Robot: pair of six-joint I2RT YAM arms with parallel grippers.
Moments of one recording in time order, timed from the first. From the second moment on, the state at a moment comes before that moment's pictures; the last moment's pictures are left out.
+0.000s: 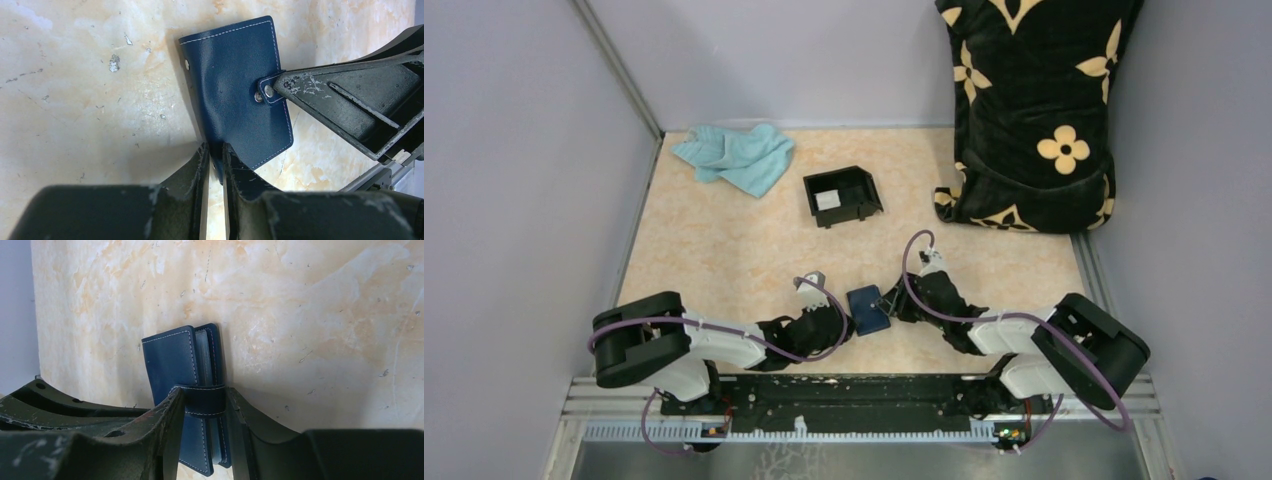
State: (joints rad) left arm -1.24 1.47 0.38 0.43 -0.51 -1.18; right arm 0.77 1.30 0.21 0.54 0.02 0.92
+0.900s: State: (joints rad) left arm -1.23 1.46 0.38 0.43 -0.51 -1.18; right arm 0.82 1.36 0.23 0.60 0.08 0.90
